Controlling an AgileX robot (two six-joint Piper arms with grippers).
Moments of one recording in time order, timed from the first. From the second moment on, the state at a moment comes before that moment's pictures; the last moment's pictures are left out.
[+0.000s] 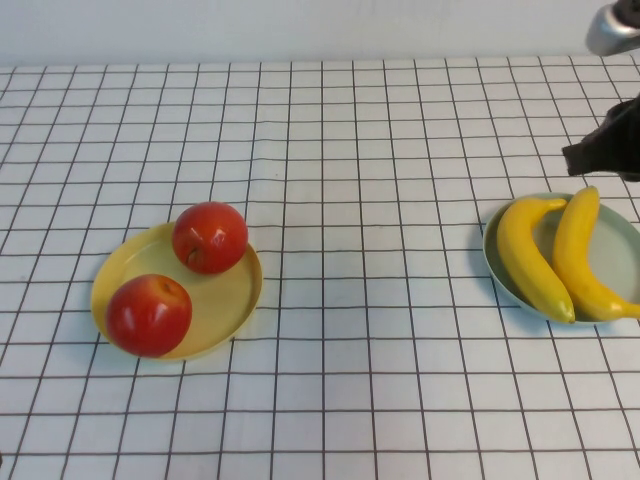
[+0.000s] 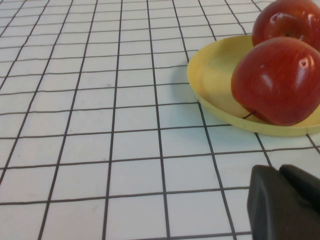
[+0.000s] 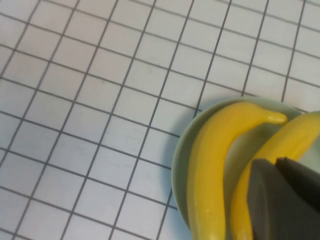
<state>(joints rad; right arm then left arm) 0.30 1.36 -1.22 0.02 0.72 -0.05 -0.13 -0.01 0.03 0.05 0.37 -0.02</state>
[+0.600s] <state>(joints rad) 0.30 0.69 -0.85 0.03 0.53 -0.05 -0.13 -0.01 0.03 0.05 0.37 -0.02</state>
